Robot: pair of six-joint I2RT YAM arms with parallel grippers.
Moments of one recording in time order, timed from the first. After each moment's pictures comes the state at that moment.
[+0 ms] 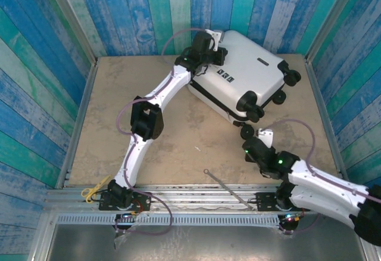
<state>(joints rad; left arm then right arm) -0.55 2.47 2.36 -0.32 0.25 -0.30 0.82 0.79 0.38 -0.58 0.53 0.87</state>
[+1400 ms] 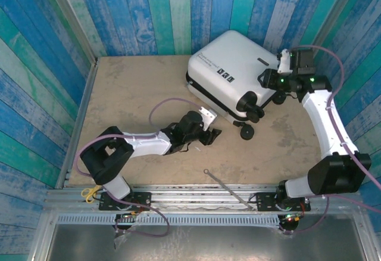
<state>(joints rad) -0.89 1.64 0.76 0.35 0.09 -0.12 0.05 1.42 1.41 -0.77 -0.27 0.26</state>
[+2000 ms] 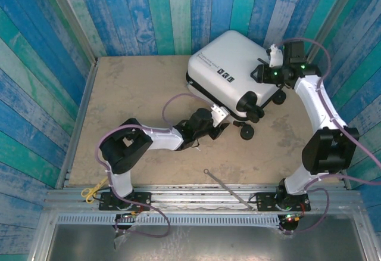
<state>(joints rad) -0.90 1.83 0.89 0.51 -0.01 0.05 0.05 1.64 1.53 -0.74 -0.39 0.12</state>
